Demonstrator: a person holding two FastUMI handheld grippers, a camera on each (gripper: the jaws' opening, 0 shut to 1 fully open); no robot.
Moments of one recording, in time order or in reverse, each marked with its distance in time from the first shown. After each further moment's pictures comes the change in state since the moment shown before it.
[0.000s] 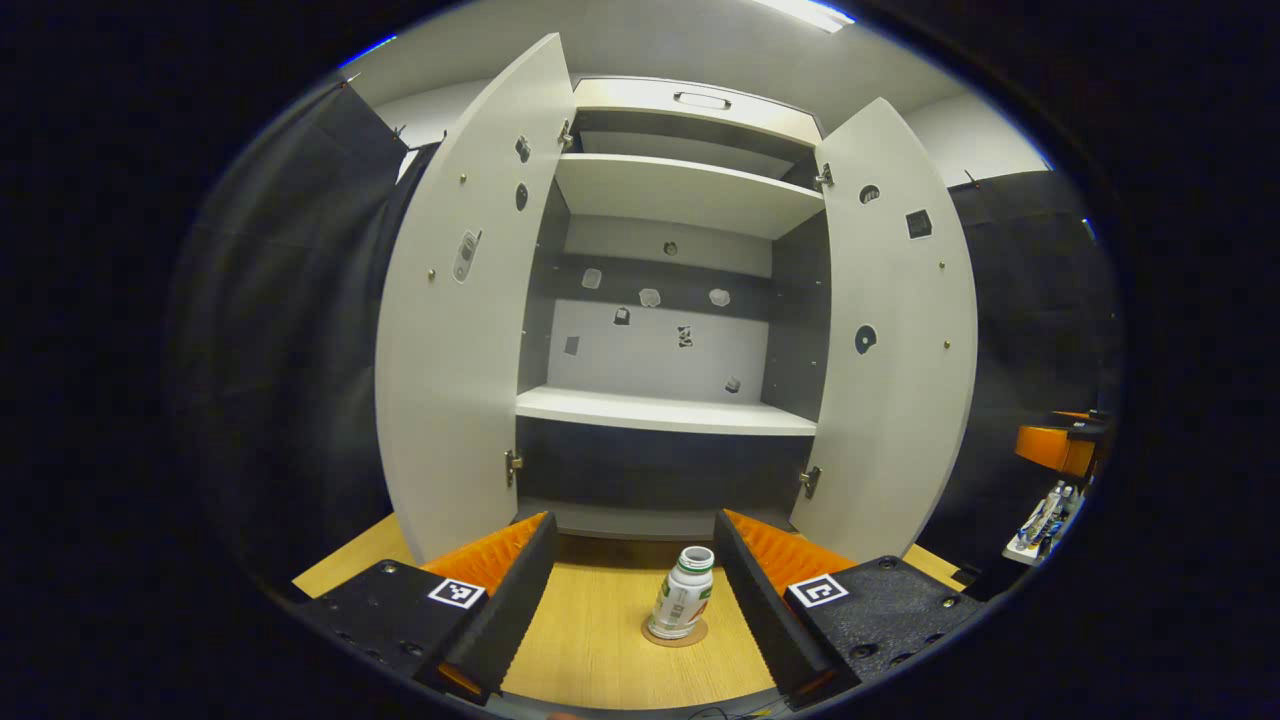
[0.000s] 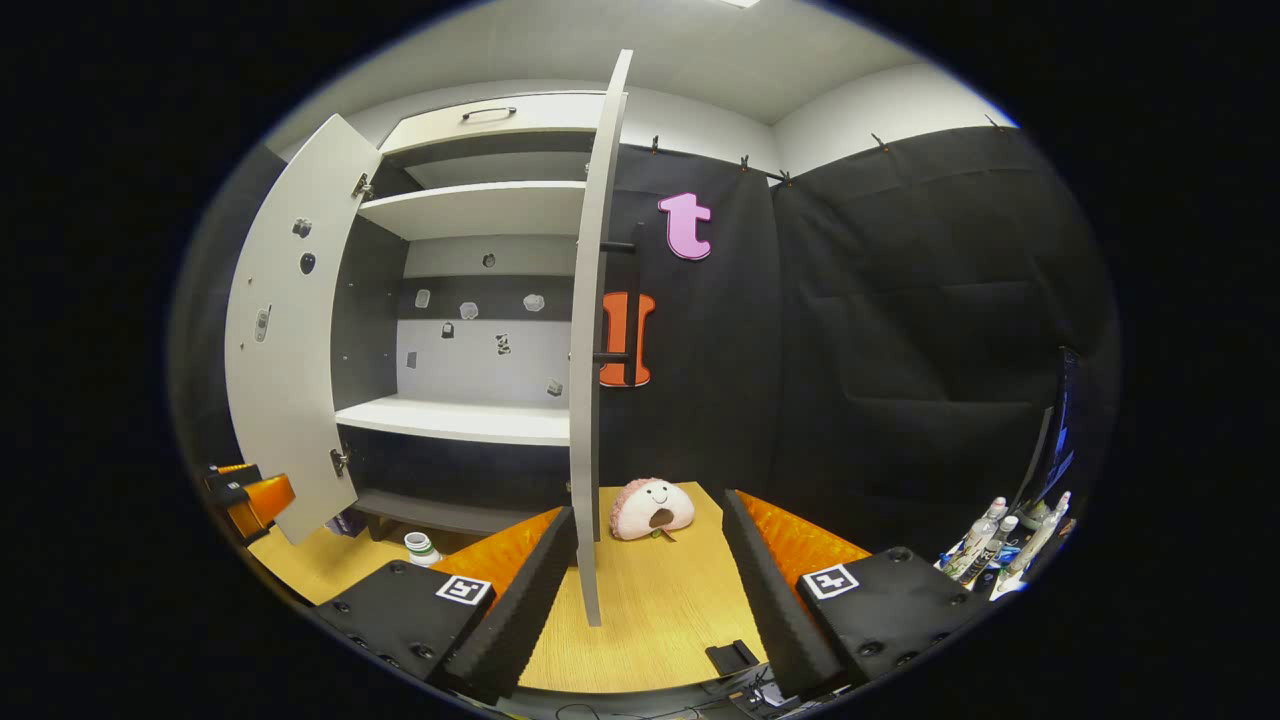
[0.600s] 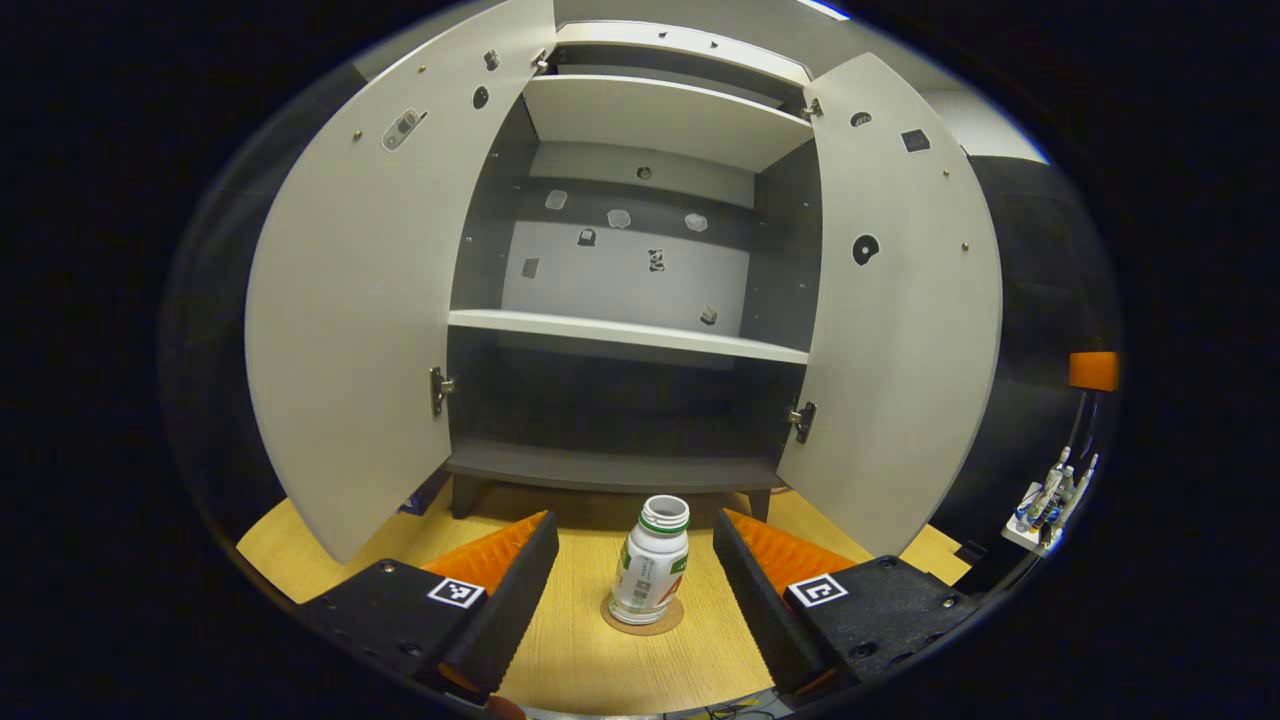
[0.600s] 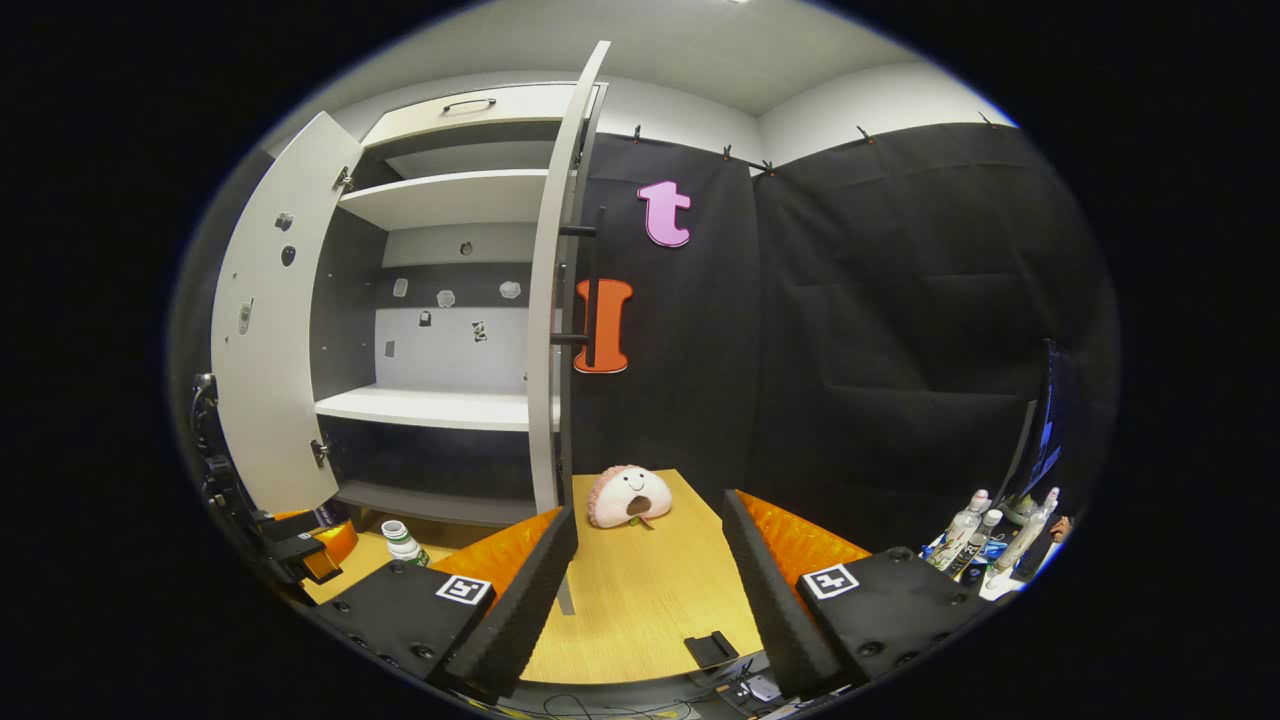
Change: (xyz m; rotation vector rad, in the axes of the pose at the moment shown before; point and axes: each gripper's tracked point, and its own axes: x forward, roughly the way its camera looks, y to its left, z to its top) left arm 0.067 -0.027 -0.102 -0.013 0.154 -0.052; right arm -0.002 -0.029 -0.012 -0.003 0.034 -0.066
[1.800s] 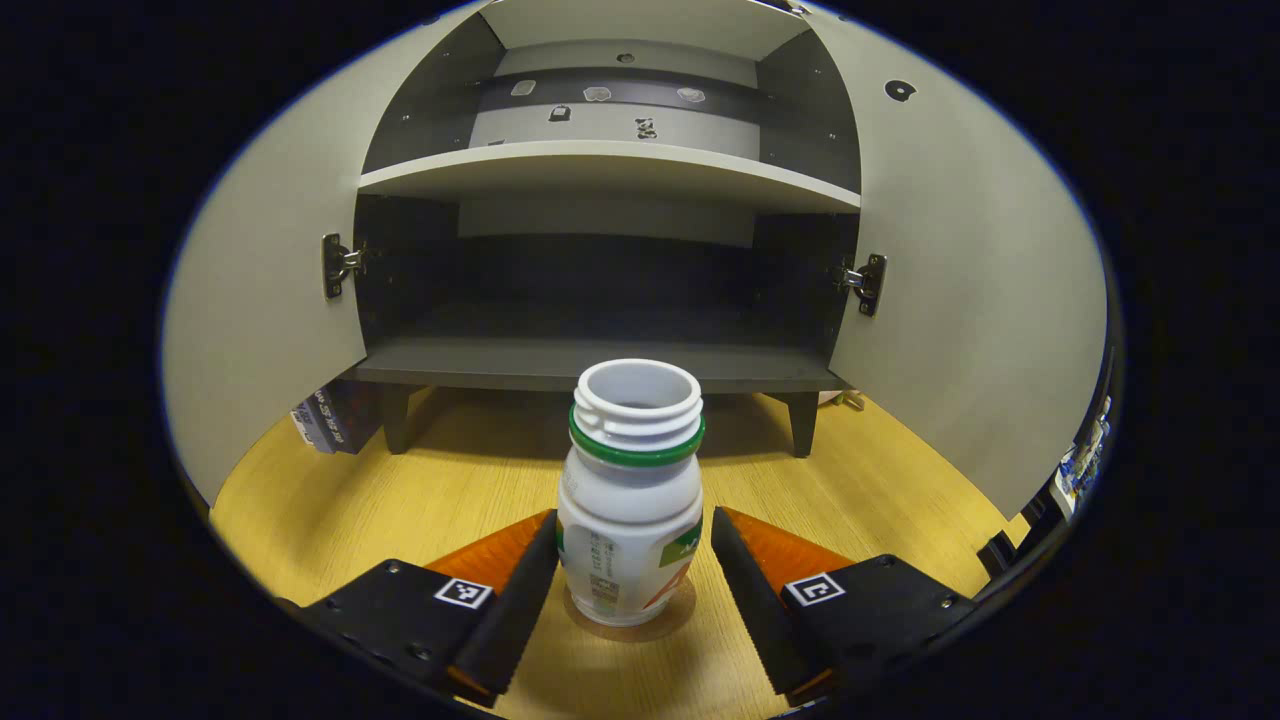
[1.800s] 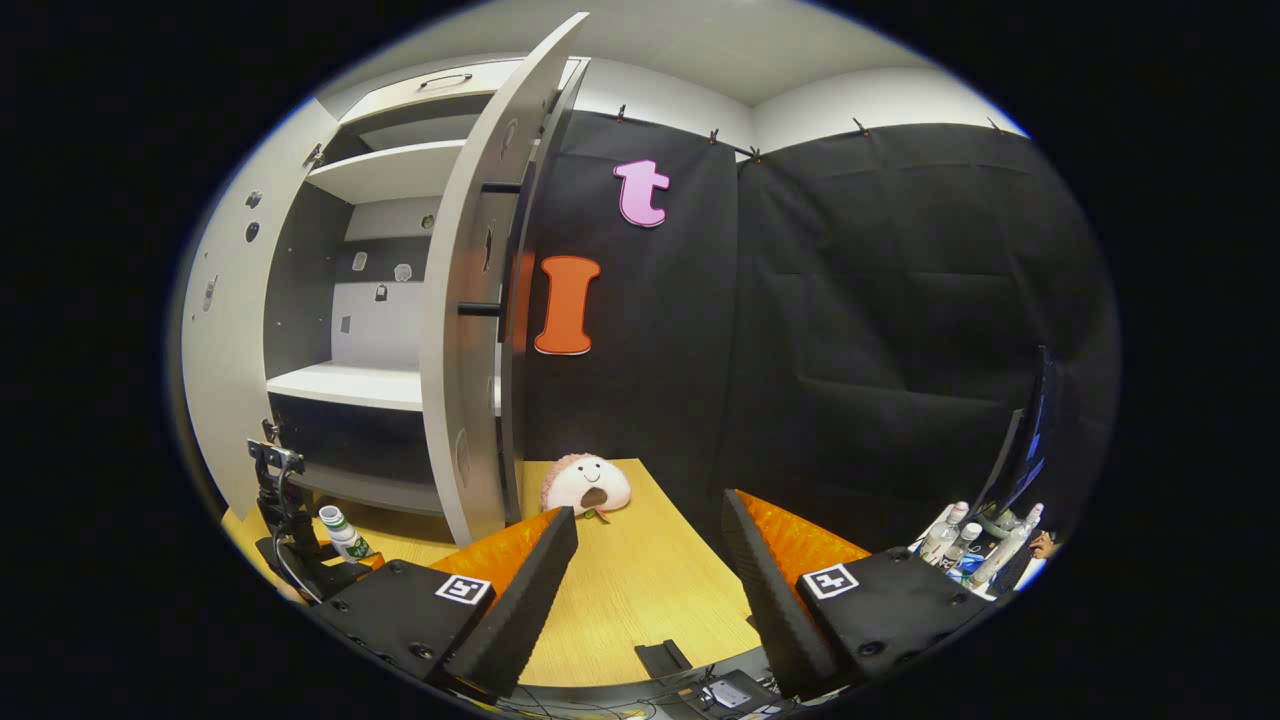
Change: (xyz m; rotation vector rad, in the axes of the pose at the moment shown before) left arm 0.109 -0.015 -0.123 0.050 0.241 0.056; right arm 0.053 -0.043 -0.014 -0.033 0.056 -0.064
